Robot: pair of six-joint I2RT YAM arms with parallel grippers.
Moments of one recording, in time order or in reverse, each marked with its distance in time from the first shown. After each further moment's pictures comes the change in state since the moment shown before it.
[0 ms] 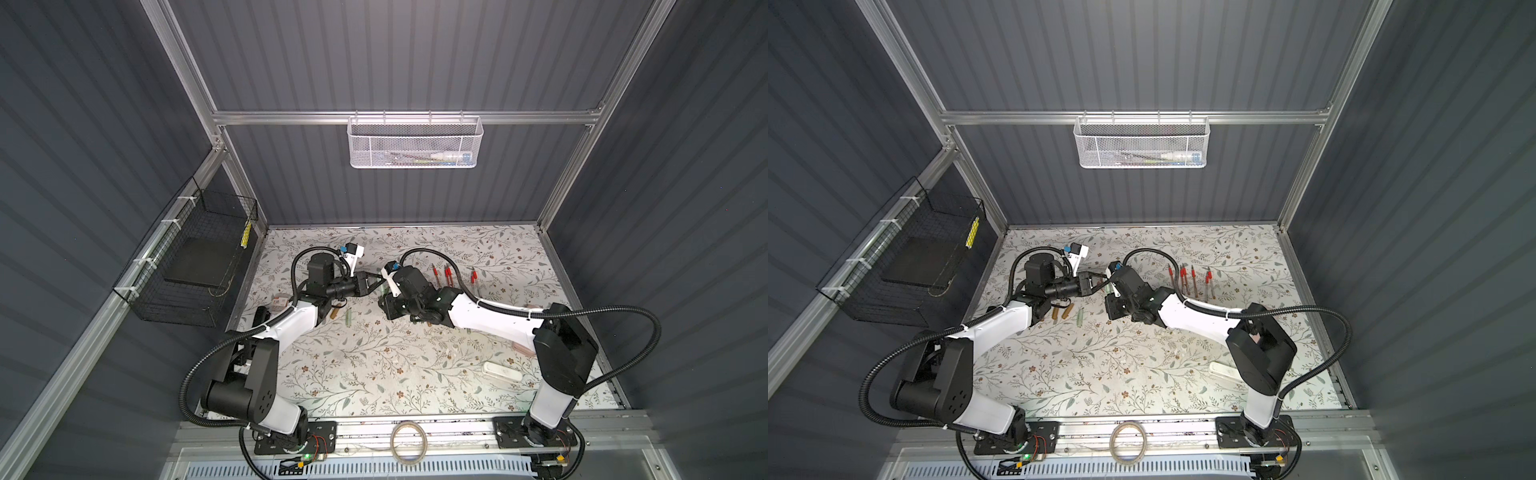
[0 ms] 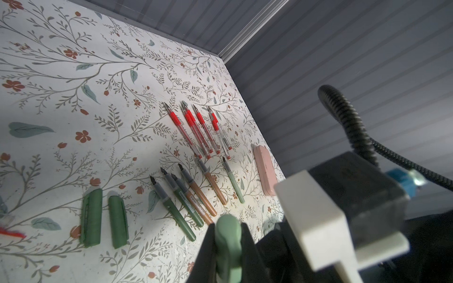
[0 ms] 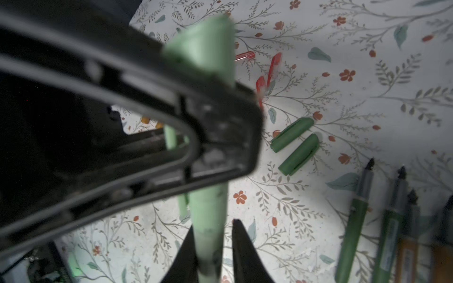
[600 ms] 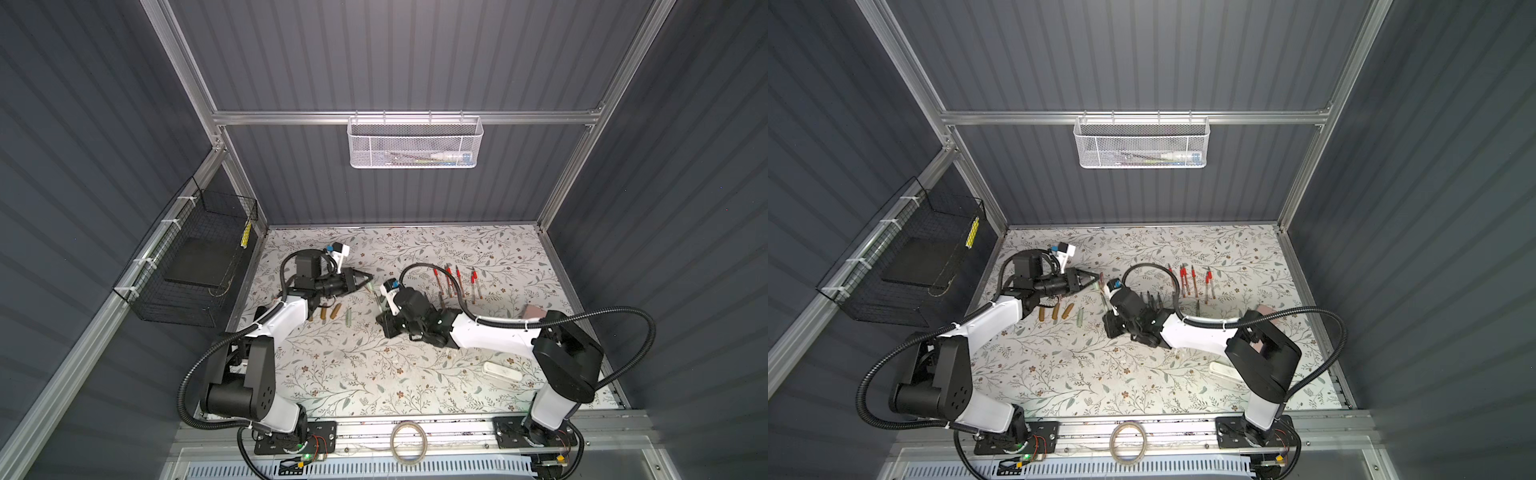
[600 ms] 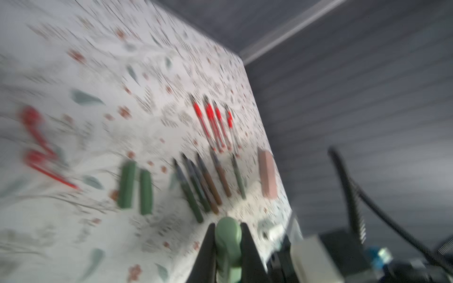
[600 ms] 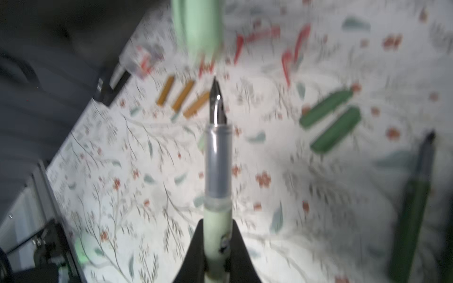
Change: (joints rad) left arm 0.155 0.001 0.080 -0.186 0.007 -0.021; right arm 0.094 -0.066 -0.246 0.197 0.028 0.062
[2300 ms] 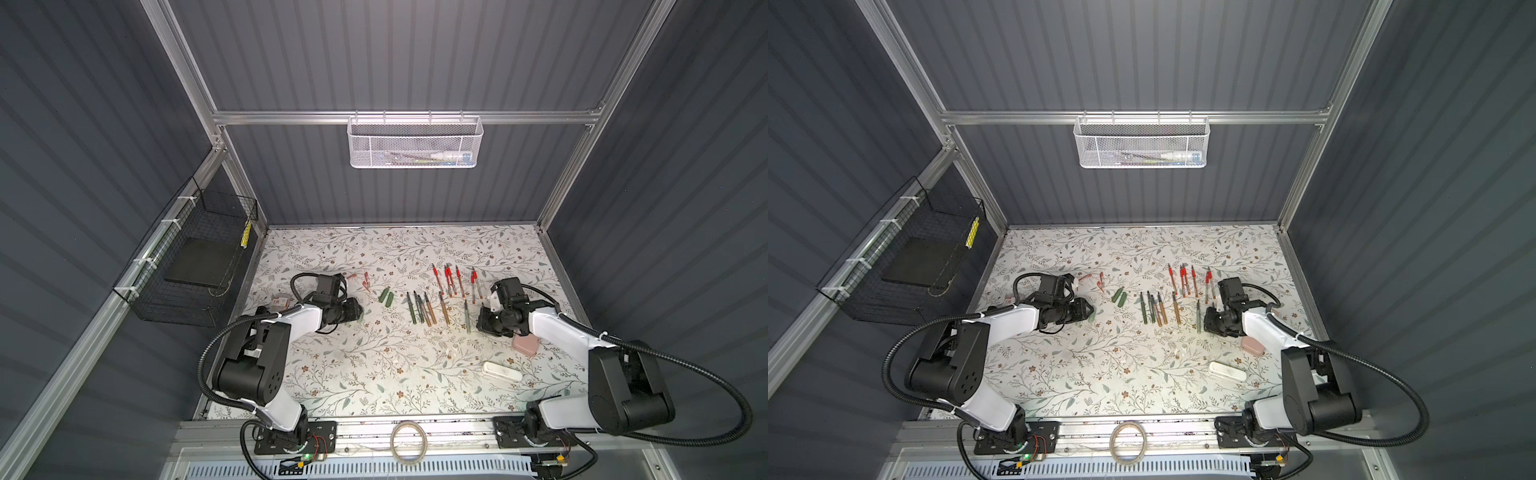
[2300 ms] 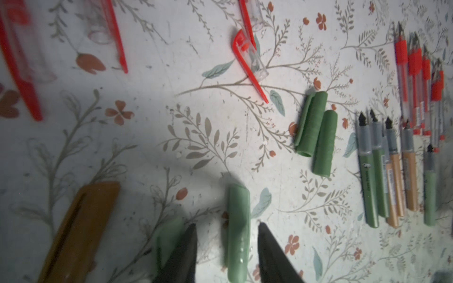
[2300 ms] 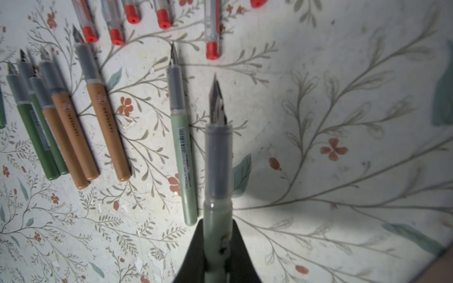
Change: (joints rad) left arm -0.148 0.092 -0.150 -0.204 -0.575 0.169; right arm -0.791 -0.285 -0.299 -0.470 -0.183 -0.105
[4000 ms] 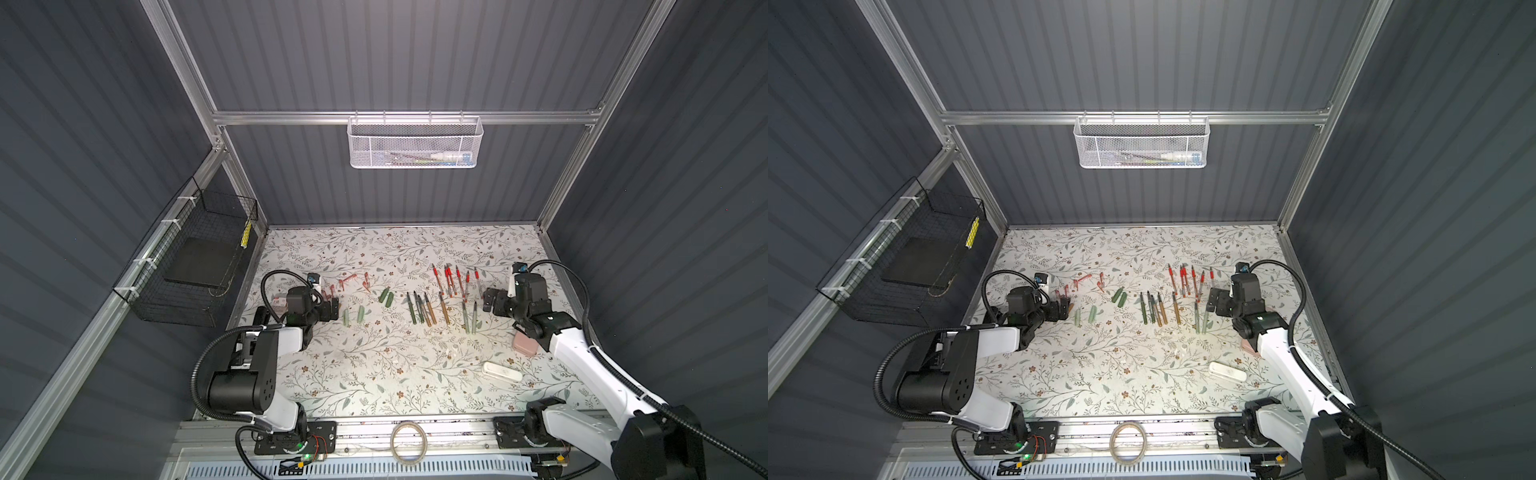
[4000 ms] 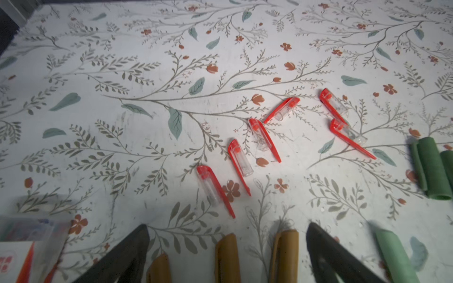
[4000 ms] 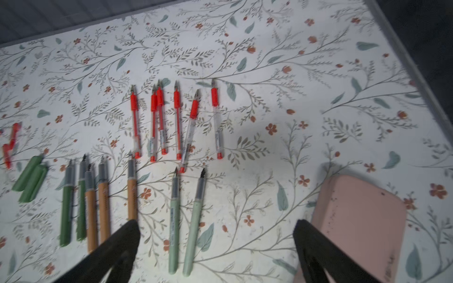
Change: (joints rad) left arm 0.215 -0.043 -0.306 0.665 -0.177 0.446; right arm -0.005 -0.346 -0.069 0.202 0.370 -0.143
